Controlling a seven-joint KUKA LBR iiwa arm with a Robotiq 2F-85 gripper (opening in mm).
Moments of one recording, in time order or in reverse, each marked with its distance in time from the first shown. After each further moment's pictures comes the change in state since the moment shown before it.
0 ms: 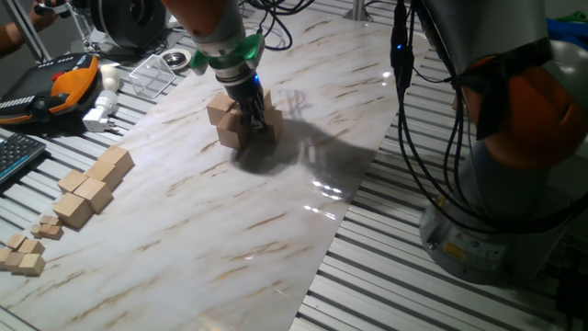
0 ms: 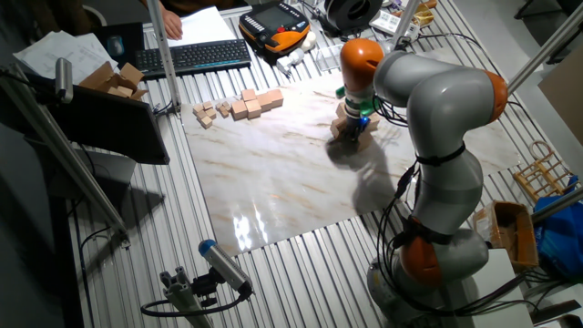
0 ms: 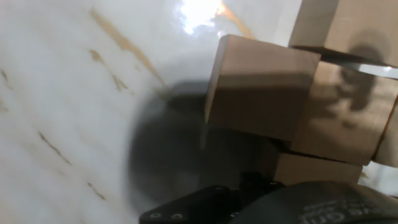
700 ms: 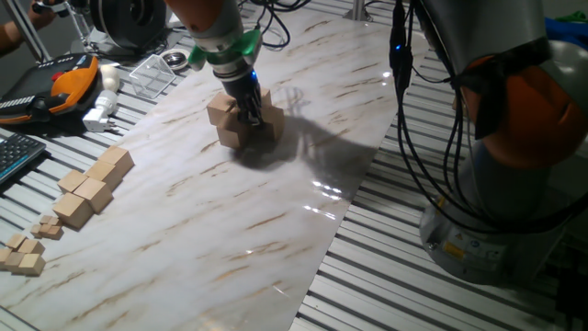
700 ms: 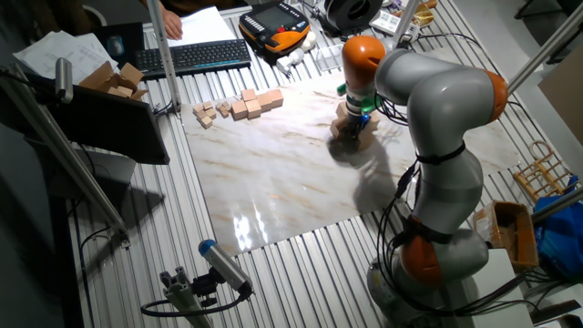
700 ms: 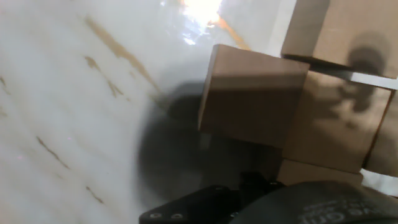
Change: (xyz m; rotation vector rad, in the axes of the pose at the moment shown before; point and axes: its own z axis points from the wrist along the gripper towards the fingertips) arm -0.006 0.003 -0.008 -0.038 0.008 0.024
